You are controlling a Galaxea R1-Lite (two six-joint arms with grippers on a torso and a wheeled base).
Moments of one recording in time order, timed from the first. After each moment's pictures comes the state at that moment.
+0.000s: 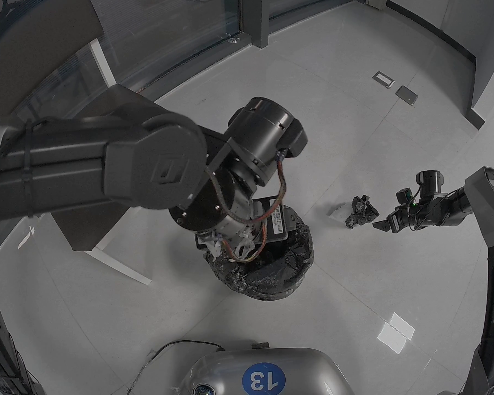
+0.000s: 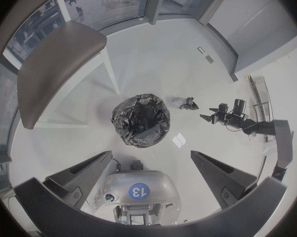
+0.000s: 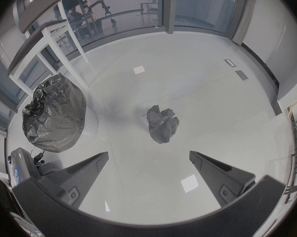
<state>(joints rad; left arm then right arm) -0.84 1.99 -1.77 0.69 0.31 -0.72 -0.13 2.50 -1.57 -0.23 0.31 -0.46</state>
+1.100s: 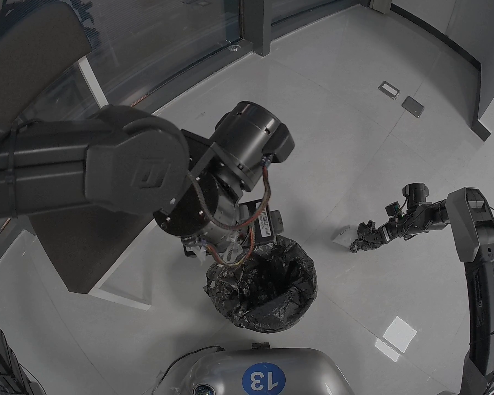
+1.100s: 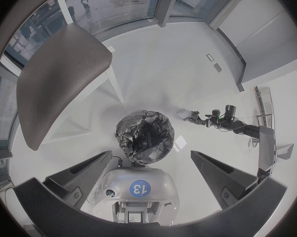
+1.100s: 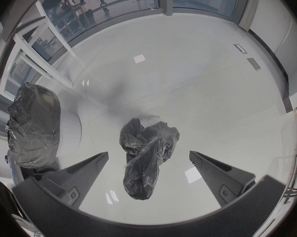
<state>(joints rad) -0.83 1.95 -1.70 0.68 0.32 -0.78 -0.13 2.77 -1.96 0.02 0.30 -0.45</state>
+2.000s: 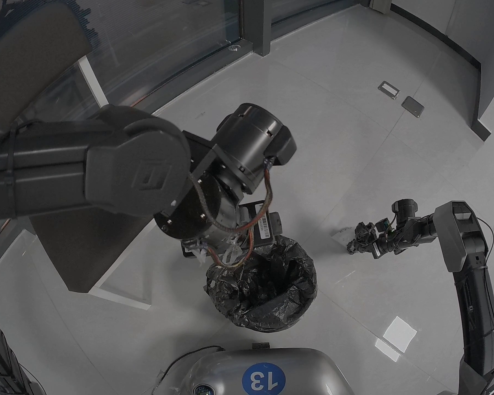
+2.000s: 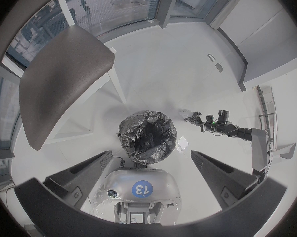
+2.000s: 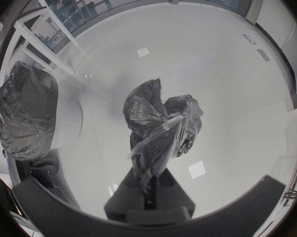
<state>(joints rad) -0.83 1.95 -1.69 0.69 0.34 -0.78 -0.10 2.88 -2.00 0.02 0.29 -0.46</state>
